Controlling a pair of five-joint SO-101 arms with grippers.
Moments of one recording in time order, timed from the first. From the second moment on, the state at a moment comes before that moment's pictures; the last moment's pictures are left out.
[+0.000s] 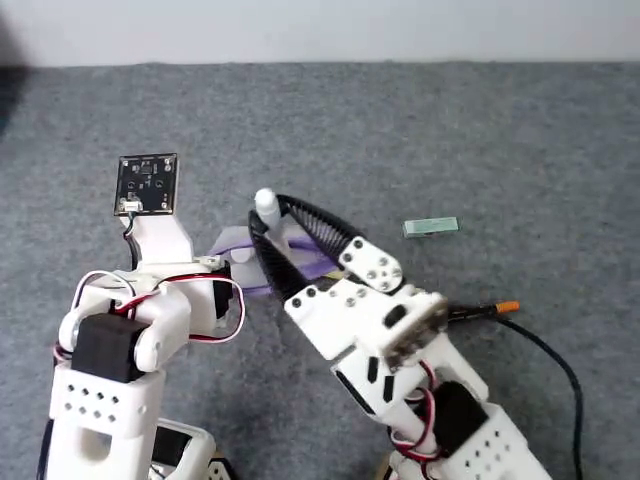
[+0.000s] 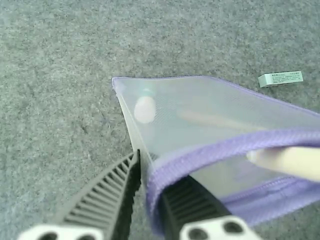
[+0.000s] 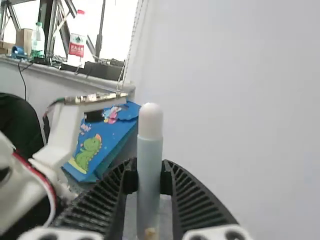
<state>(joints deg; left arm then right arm) 9.8 -51.6 32.5 85.4 19.6 -43.9 -74.2 63.1 7.2 8.8</state>
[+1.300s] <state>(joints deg) 9.8 -51.6 32.5 85.4 19.6 -13.7 -51.1 28.2 67.3 -5.5</state>
